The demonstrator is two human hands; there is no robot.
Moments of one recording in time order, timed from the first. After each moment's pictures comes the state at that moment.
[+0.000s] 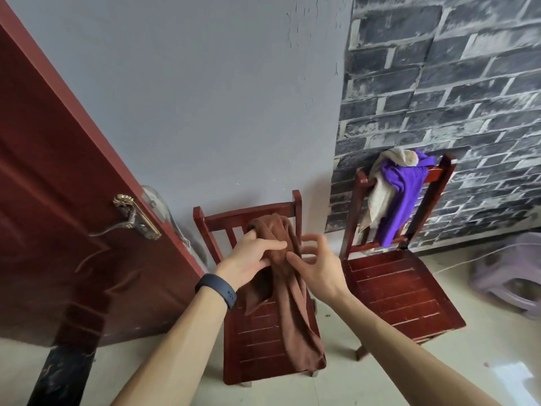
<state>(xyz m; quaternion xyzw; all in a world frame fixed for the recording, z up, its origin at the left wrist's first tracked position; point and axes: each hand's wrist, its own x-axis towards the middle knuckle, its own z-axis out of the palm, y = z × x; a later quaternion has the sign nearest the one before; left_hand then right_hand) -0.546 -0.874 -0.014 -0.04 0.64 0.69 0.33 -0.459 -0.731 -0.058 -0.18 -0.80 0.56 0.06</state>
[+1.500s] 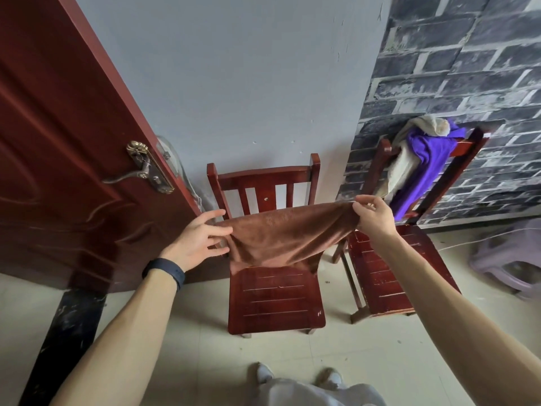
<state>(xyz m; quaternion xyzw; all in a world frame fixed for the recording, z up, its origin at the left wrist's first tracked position) -0.555 -1.018 -0.064 -0.14 0.65 0.68 0.30 -0.490 -0.659 -0.093 -0.35 -0.69 0.63 0.08</state>
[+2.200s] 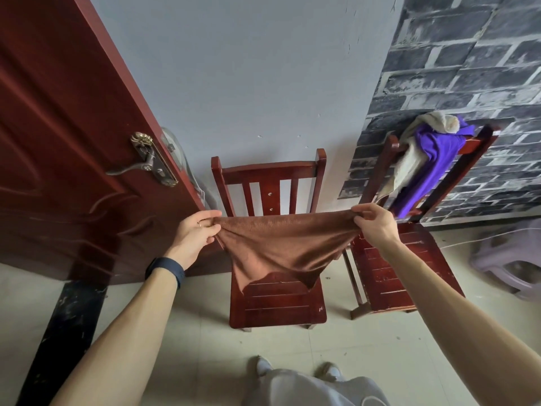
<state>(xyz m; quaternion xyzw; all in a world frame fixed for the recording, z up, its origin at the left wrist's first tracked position) -0.559 -1.040 -0.092 -0.11 0.76 0.61 0.17 -0.481 -0.658 -0.114 -0.31 -0.83 0.46 0.04</state>
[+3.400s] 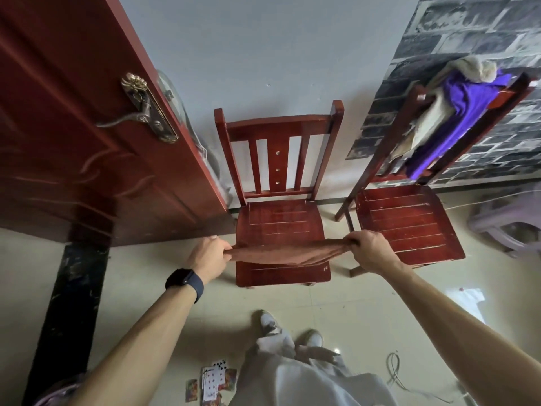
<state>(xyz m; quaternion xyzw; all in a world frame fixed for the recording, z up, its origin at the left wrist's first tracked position) -0.491 -1.083 -0.193 0.12 0.96 0.11 0.23 -0.403 -0.710 -0.195 -0.14 -0.95 0.23 -0.16</state>
